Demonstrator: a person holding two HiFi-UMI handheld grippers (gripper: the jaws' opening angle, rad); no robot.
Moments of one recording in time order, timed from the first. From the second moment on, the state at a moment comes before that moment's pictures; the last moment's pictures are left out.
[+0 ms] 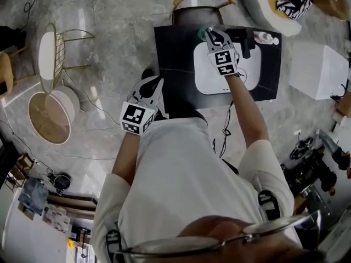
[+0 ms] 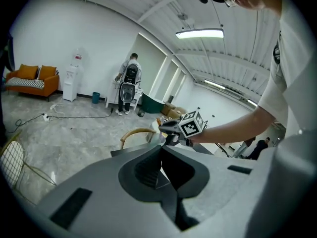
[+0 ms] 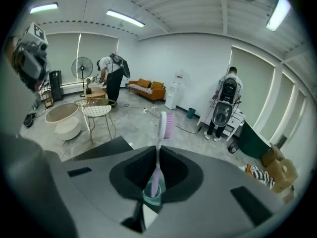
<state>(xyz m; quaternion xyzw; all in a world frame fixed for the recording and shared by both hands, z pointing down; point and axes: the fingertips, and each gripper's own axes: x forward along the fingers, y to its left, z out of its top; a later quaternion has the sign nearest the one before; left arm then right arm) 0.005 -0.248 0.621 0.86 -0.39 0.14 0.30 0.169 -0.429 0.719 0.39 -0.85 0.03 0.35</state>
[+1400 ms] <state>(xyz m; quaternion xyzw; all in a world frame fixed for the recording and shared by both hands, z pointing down) 0.019 -0.254 0.590 0.86 -0.41 0.13 0.27 0.166 -0.402 0.726 0.36 -0.85 0.07 0.37</state>
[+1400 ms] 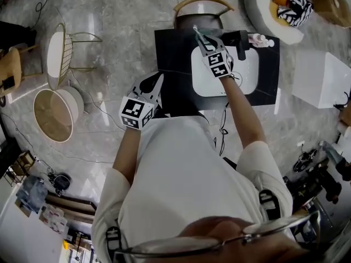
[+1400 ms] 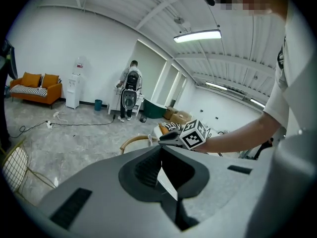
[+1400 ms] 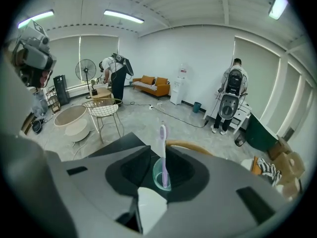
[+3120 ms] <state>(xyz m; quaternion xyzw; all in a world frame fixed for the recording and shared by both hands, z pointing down) -0.007 -0.082 0.542 0.90 -0.36 0.09 0.21 0.181 -0.116 0.517 0.52 -0.83 0.12 0.16</state>
